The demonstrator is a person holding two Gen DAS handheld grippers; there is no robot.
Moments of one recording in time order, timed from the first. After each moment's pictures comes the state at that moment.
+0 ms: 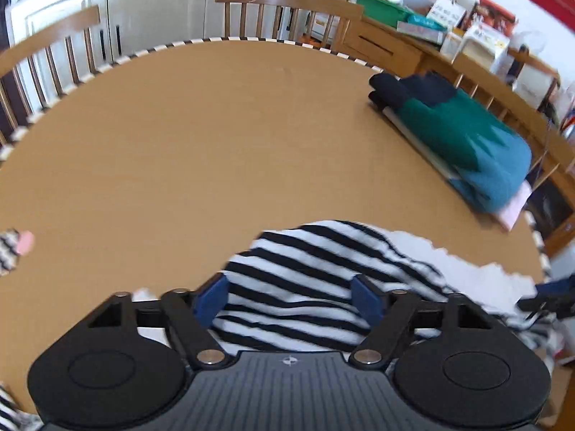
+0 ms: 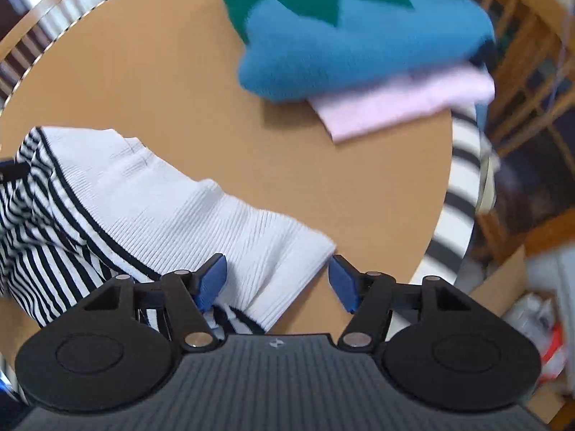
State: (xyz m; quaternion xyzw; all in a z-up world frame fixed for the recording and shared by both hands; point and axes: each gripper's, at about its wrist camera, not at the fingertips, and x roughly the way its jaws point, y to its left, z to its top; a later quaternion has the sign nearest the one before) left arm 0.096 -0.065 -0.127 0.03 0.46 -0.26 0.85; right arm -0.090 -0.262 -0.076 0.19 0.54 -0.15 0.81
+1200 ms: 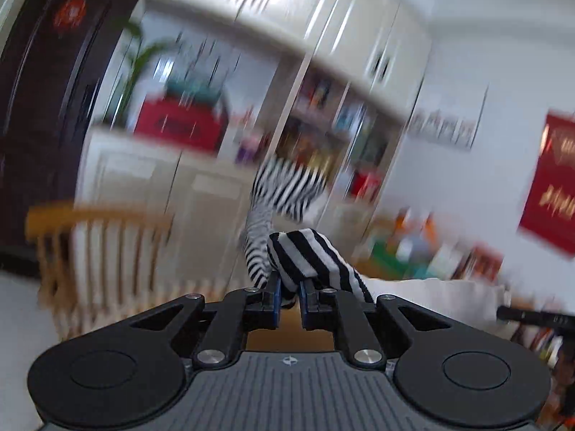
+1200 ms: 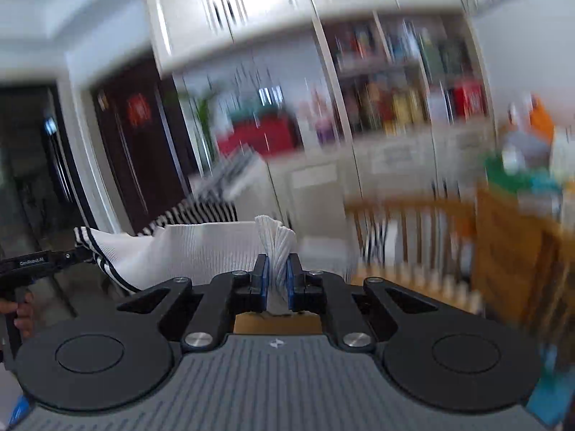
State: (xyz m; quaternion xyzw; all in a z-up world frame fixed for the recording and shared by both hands) left arm 0.078 0.080 0.067 -0.13 0.21 -0.20 0.95; right arm 0.018 -0.263 0.127 0.15 0.22 0.05 0.96
